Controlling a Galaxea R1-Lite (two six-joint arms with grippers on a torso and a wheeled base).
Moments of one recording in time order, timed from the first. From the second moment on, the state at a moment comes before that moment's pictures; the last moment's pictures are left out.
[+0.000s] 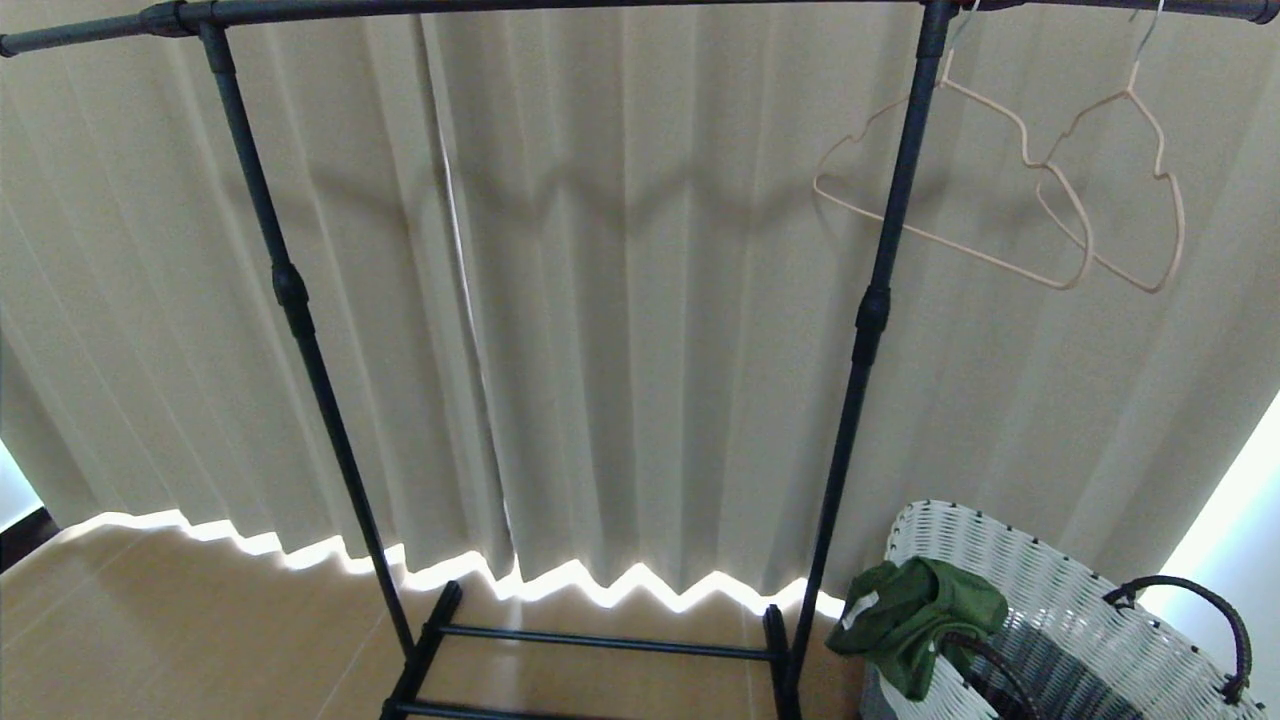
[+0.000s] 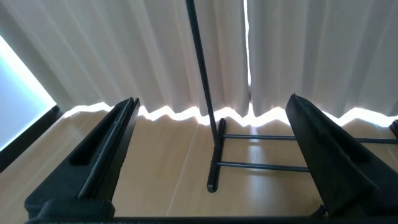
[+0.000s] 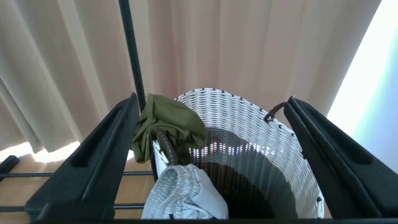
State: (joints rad) left arm -0.01 0.00 -0.03 0.12 0.17 0.23; right arm 0.00 0.00 0.00 0.00 -0.13 0.05
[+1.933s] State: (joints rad) left arm -0.01 0.00 -0.03 0.12 0.17 0.23; right arm 0.17 1.28 -0.34 0.20 -0.14 -0.25
